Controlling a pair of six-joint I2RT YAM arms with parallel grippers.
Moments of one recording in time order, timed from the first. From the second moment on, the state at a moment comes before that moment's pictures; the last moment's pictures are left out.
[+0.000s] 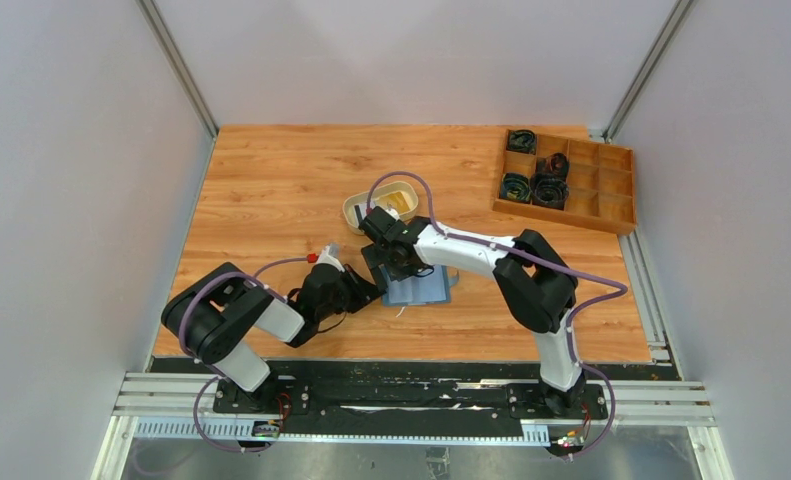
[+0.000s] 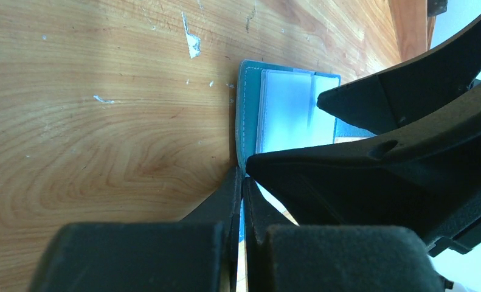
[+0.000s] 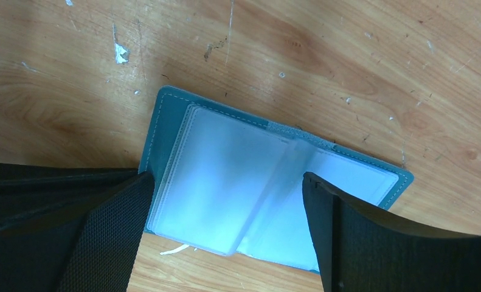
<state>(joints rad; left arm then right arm) -0.64 1.59 0.21 0.89 0.08 -1.11 0.92 1.99 1.46 -0.66 0.20 0.39</state>
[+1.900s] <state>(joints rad) -0.65 1.40 0.18 0.67 -0.01 -1.11 0.96 1.93 1.36 -0.68 0.38 0.39</state>
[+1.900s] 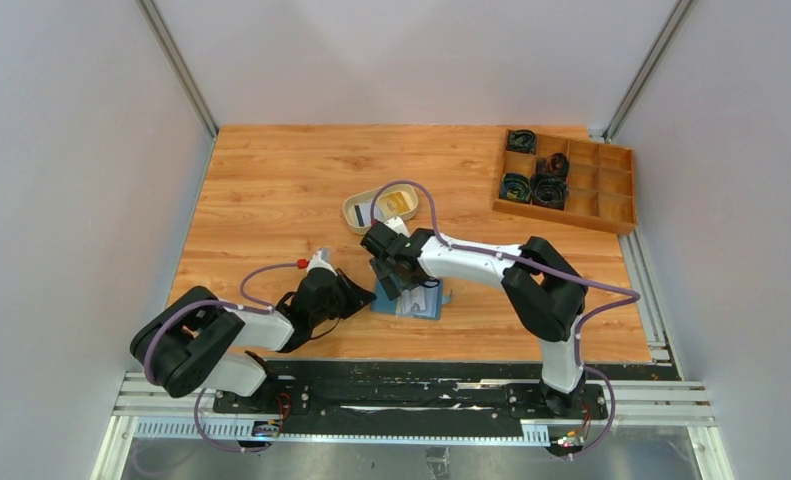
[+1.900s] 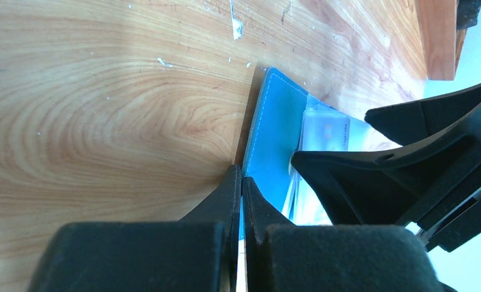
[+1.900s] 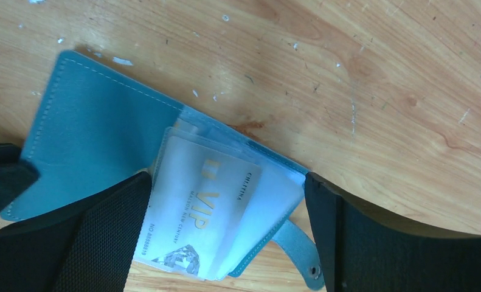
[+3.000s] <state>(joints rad) -0.65 1.33 0.24 0.48 -0.13 -1.12 0.75 1.70 1.02 -0.20 -0.19 0.41</state>
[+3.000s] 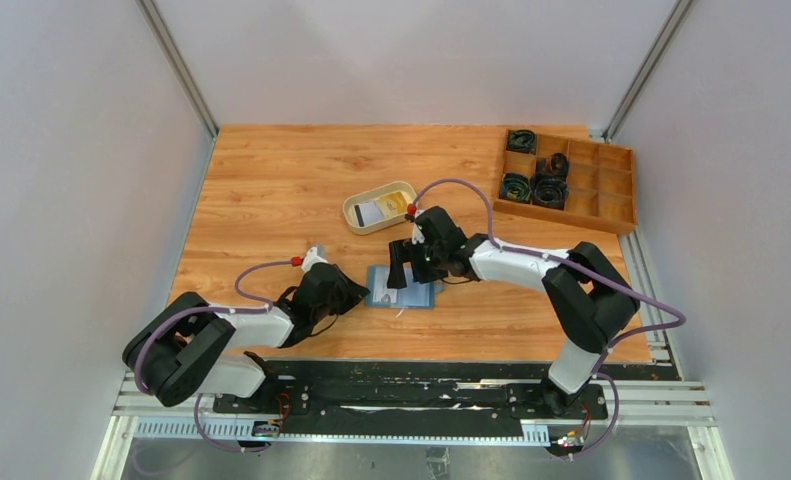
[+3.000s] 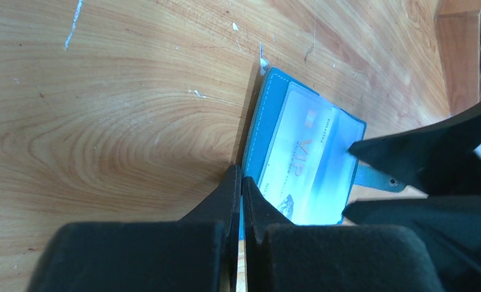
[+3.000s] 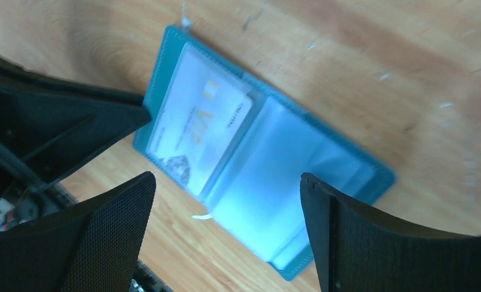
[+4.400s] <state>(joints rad) -0.66 1.29 0.24 0.42 -0.17 -1.12 0.75 1.72 0.66 0.55 -0.39 1.06</state>
